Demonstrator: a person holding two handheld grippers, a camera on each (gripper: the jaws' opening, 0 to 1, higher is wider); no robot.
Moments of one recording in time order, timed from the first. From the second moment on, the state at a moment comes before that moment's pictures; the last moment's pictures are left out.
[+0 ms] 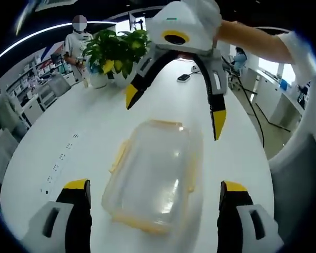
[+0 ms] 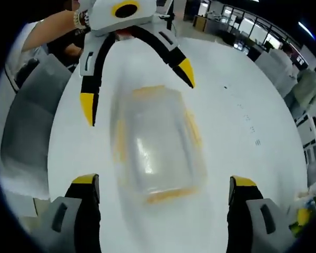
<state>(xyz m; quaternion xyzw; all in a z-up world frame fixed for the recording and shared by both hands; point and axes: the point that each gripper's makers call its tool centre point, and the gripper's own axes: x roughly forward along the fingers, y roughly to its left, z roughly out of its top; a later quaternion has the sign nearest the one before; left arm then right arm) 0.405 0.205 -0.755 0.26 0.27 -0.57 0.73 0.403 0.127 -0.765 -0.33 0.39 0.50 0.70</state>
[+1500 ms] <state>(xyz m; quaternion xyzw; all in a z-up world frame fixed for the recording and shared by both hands) 0.323 0.268 -0.675 0.12 0.18 -0.52 0.83 0.320 0.164 -0.697 -0.24 0.29 0.44 0.81</state>
